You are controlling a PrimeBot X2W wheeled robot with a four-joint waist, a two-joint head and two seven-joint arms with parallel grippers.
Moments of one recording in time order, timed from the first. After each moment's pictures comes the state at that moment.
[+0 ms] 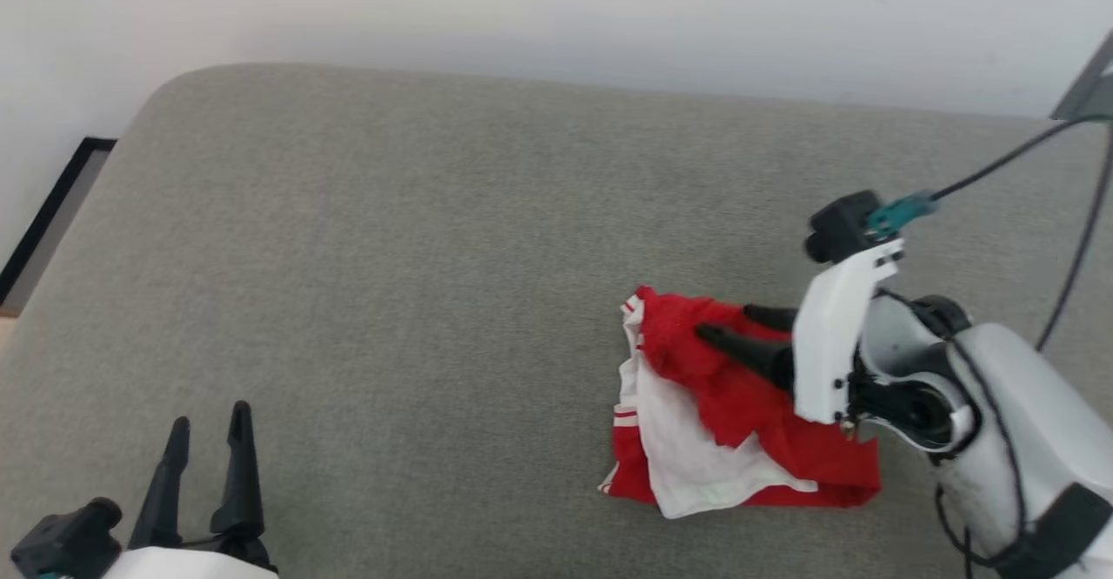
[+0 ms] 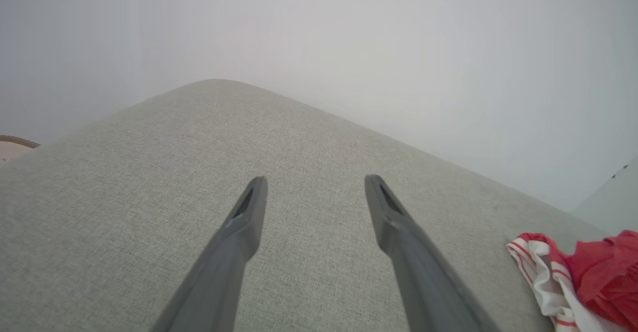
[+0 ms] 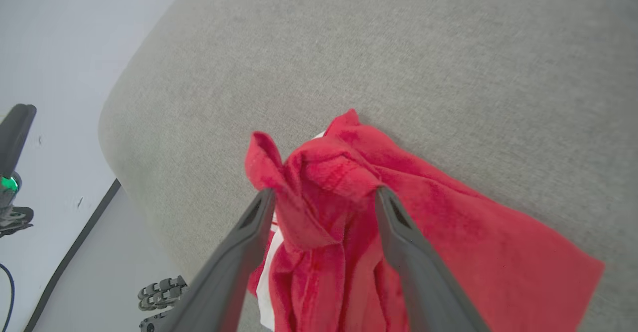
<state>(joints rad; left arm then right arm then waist) 0.07 0.19 0.04 0.16 -0.56 -0.13 -0.26 -0.56 -0.35 0.52 0.34 0.91 0.13 0.67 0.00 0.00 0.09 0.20</state>
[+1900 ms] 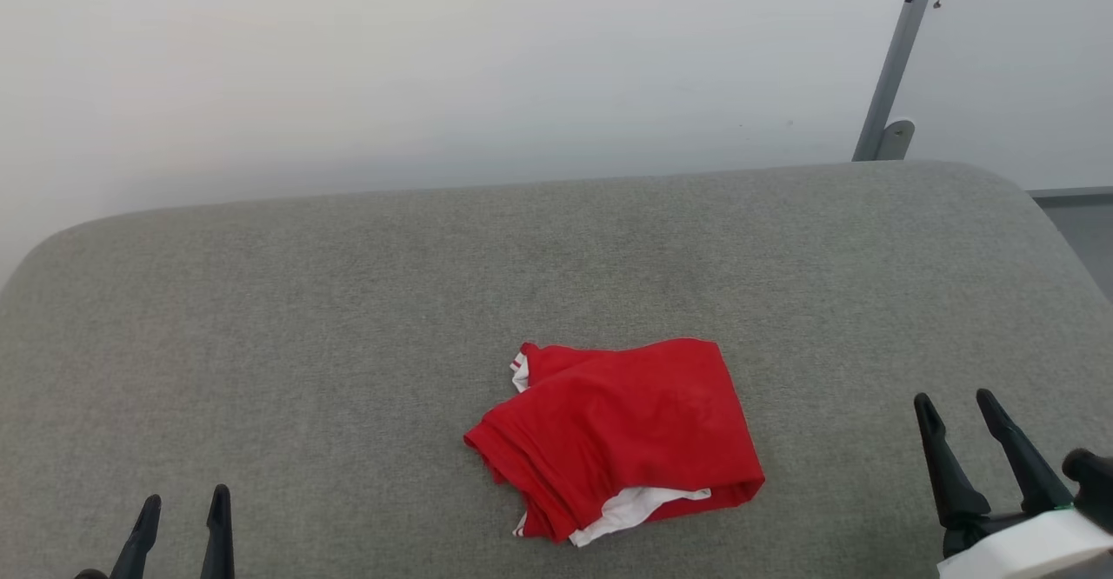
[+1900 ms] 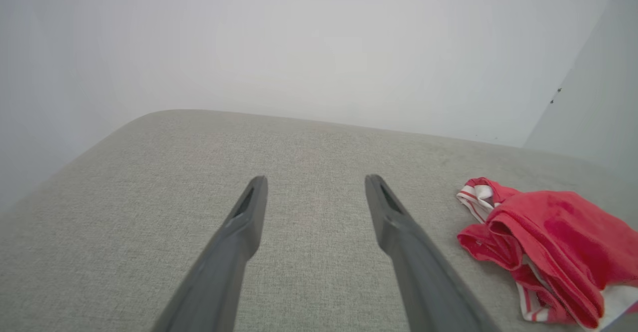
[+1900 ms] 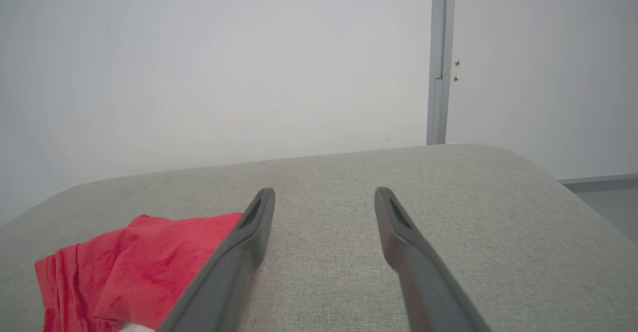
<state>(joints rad) 0.22 0.25 0.07 0.14 -0.41 -0.13 -0.26 0.03 -0.36 0.12 0.22 0.55 0.13 -0.26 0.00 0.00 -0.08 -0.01</state>
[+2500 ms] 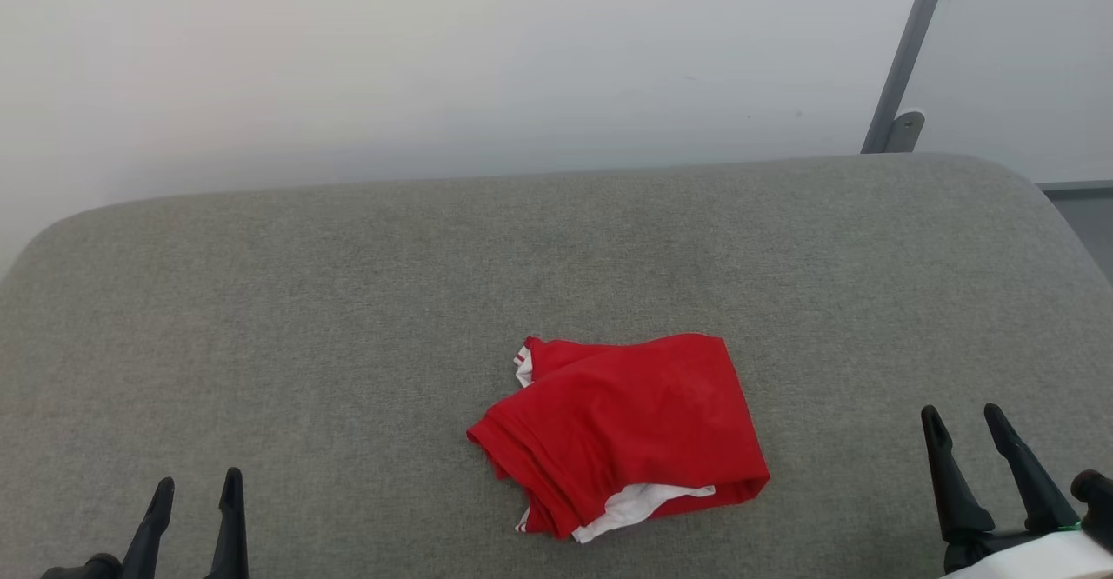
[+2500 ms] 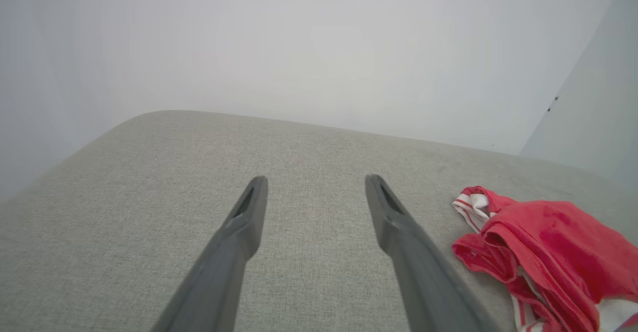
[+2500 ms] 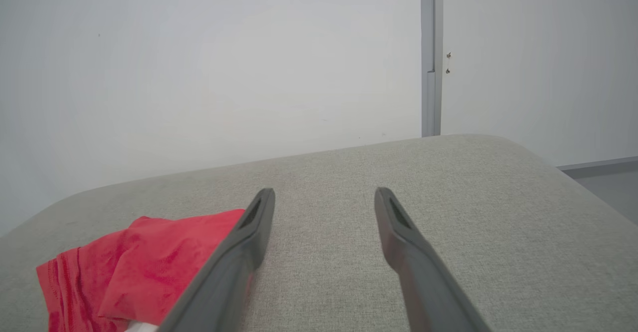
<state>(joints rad) 0.19 0.24 0.06 0.14 -0.42 -0.13 -0.26 0.09 -0.31 0.06 0.17 0.52 0.13 -0.26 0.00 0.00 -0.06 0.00</state>
